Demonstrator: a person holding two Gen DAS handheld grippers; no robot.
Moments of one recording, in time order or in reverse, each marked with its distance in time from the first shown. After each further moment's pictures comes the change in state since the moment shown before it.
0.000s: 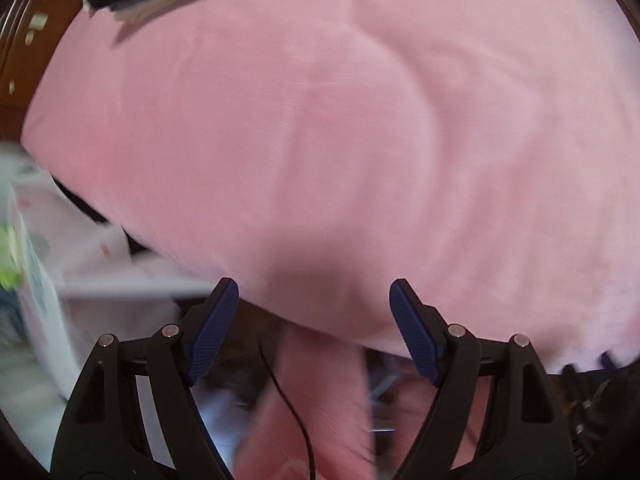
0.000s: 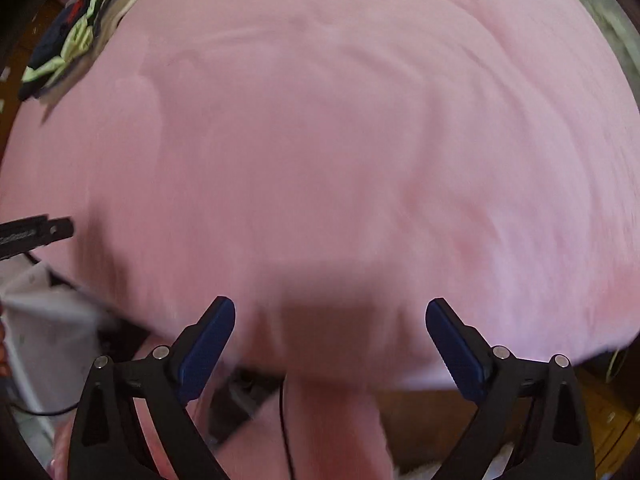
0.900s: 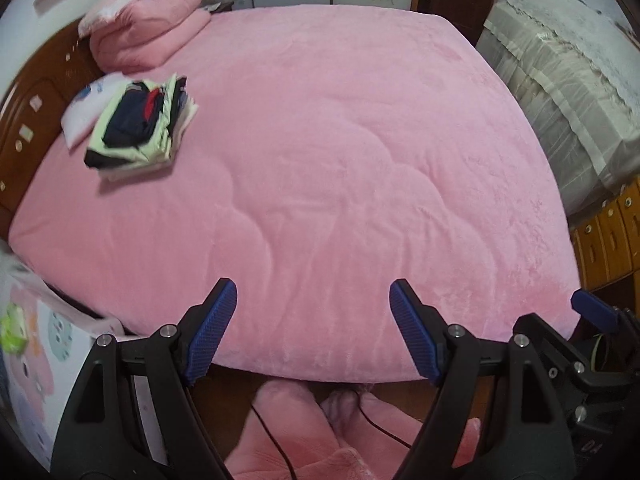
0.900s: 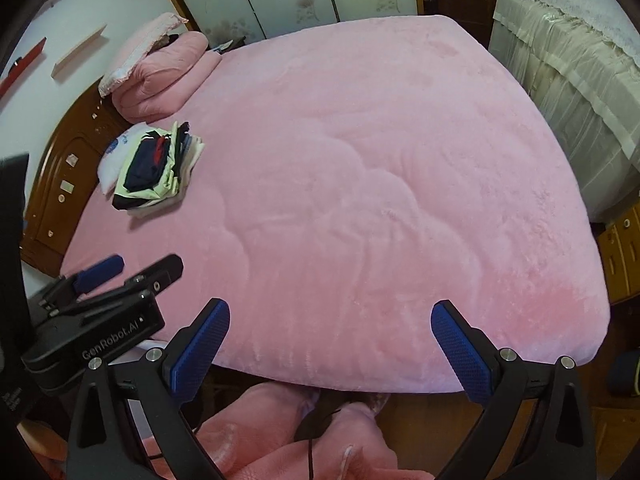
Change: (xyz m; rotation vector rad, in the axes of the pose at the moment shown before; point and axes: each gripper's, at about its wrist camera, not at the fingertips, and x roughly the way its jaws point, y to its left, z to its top) left arm -0.263 -0.068 -0.056 0.217 -0.478 -0.203; right arm -0.301 -0.035 -0.039 0.011 -0.462 0.127
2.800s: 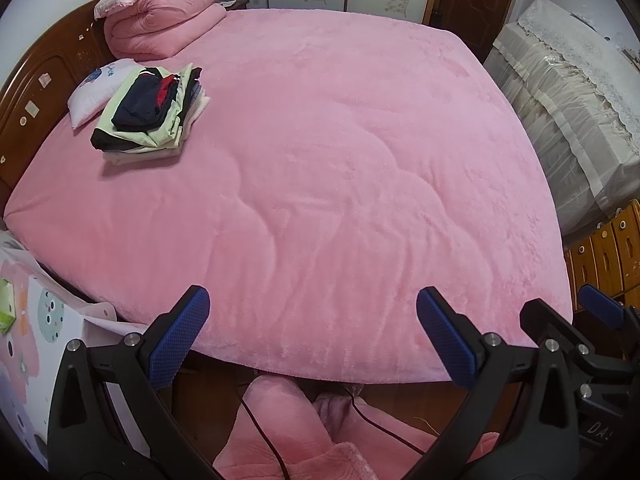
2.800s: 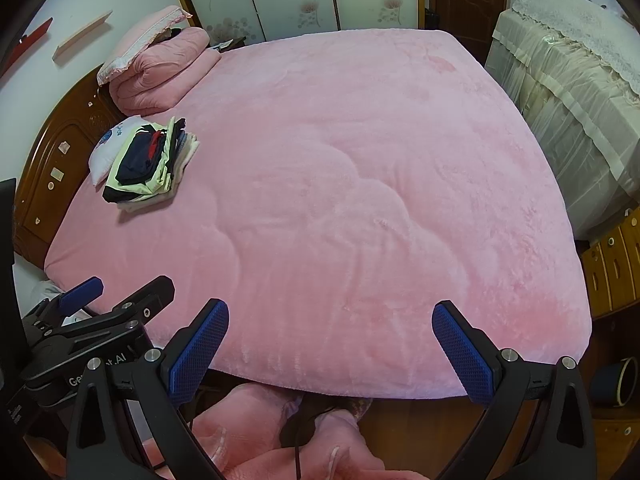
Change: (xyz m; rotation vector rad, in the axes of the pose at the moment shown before) left arm -0.007 0.021 -0.024 -0.070 -0.031 -0.019; right arm -0.001 0.023 -0.004 -0.058 -0.018 -0.078
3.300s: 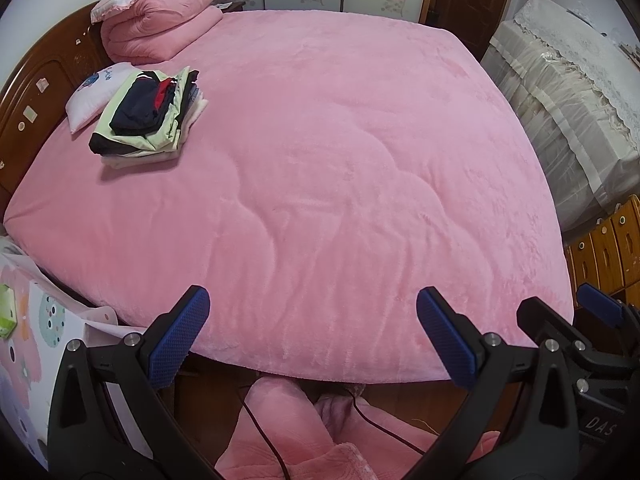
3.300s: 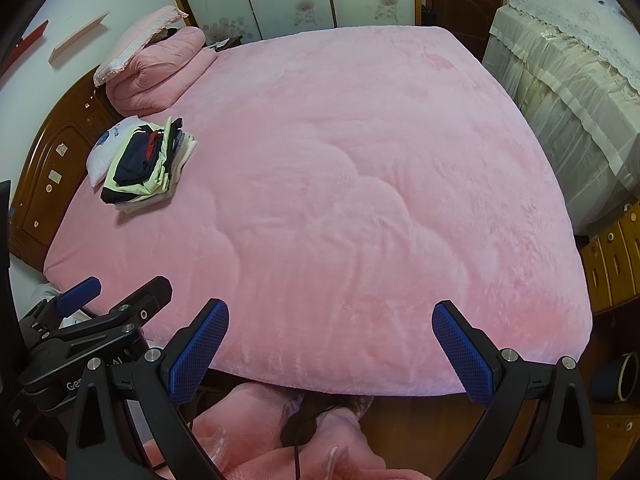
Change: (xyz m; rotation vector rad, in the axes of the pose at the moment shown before) left arm 0.000 -0.004 0.001 0.003 -0.001 0.003; right arm 0.001 -0.004 0.003 0.001 0.005 -0.002
